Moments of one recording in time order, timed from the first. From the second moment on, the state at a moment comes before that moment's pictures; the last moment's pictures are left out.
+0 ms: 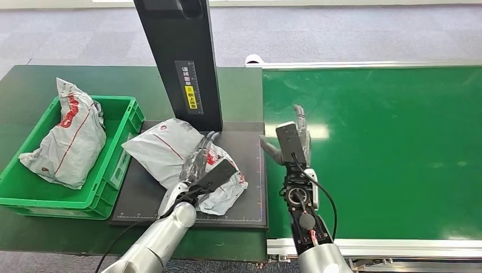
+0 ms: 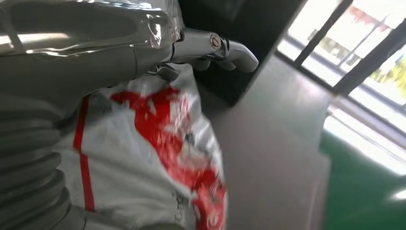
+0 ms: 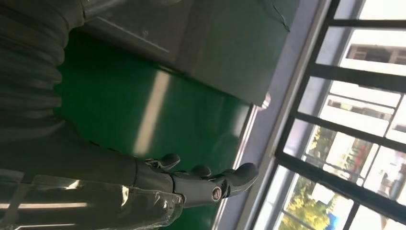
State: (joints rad) left arm -0.53 -0.27 -0.20 -0.68 -0.82 0.34 -0.22; right arm -0.51 0.31 0.03 -0.83 0.51 -0.36 -0.29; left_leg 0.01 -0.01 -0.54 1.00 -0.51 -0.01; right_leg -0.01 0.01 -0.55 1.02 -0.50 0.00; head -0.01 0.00
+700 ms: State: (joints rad) left arm -0.56 -0.29 -0.23 -0.57 -0.85 0.52 -0.39; right arm -0.50 0.34 0.02 -0.68 0.41 -0.21 -0.43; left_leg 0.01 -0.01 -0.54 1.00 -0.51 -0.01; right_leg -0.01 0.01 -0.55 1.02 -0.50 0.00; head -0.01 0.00
